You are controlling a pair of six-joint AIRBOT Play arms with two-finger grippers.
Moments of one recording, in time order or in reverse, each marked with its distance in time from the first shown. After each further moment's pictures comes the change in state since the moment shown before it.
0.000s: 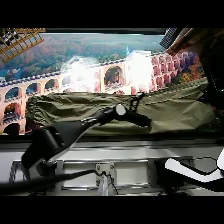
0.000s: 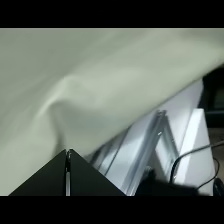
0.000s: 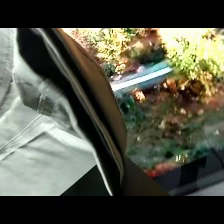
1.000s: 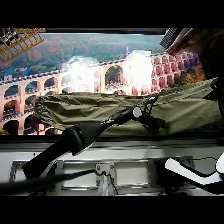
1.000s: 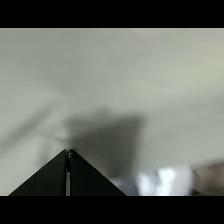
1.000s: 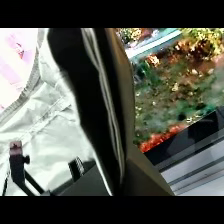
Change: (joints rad) left arm -0.053 -0.311 0.461 0.113 -0.115 -0.314; right arm 0.003 0.034 0.137 0.019 0.199 0.130
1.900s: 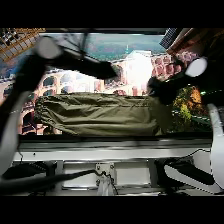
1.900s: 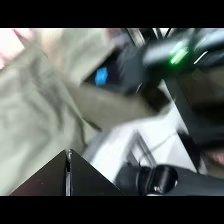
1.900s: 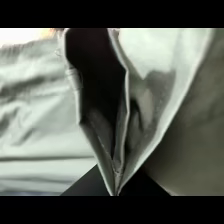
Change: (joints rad) left arm 0.634 0.867 -0.346 0.216 -0.472 0.084; right arm 0.784 0.003 -0.183 -0.014 -0.290 0.222
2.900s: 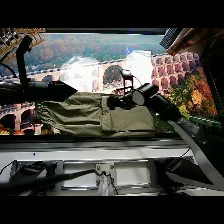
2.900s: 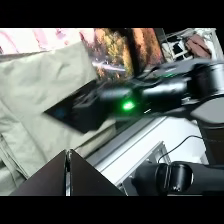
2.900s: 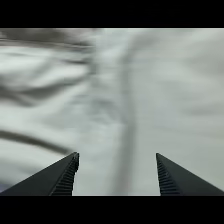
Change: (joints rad) left arm 0.207 0.540 -0.495 0.068 -0.016 -0.063; right arm 0.473 -0.035 -0.110 -0.209 -0.312 0.103
